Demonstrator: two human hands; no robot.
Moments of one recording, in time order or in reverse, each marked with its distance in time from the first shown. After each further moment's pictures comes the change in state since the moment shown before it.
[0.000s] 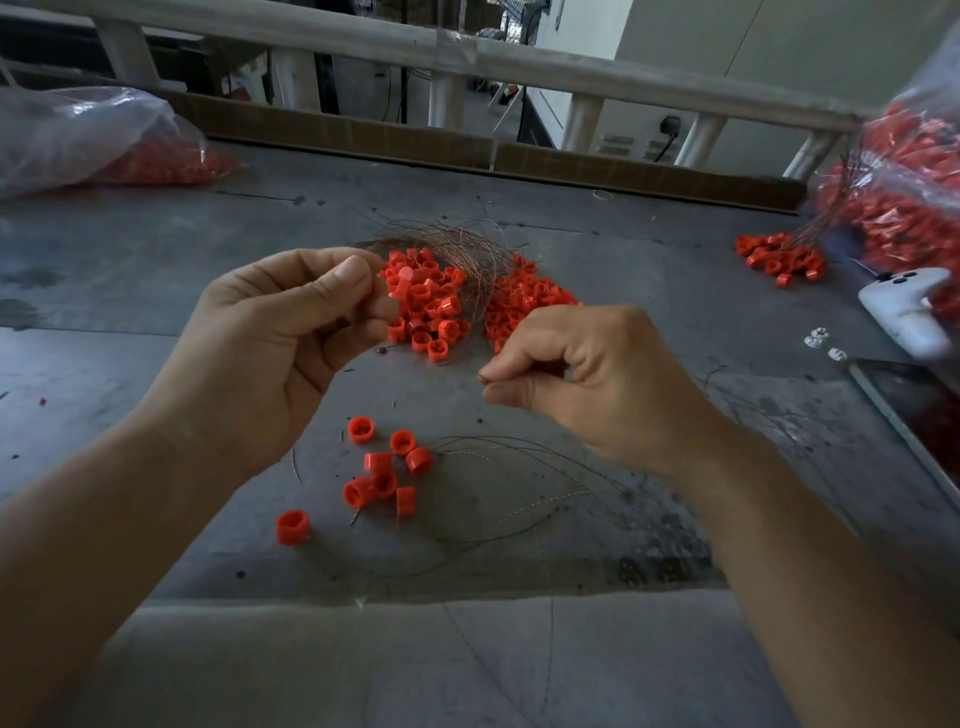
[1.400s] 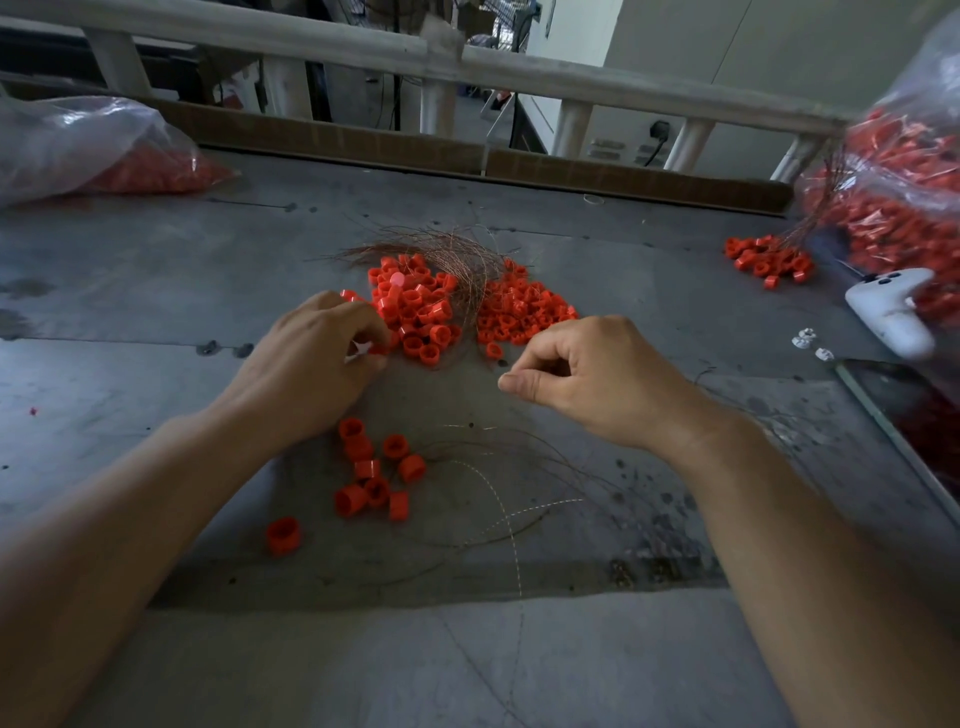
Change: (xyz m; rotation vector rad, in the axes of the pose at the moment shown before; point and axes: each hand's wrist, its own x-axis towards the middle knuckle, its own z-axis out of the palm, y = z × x) left_hand 0.041 -0.043 -0.026 1.460 -0.090 0.303; right_hand -0.002 0.026 -0.007 -0.176 -0.153 0.412
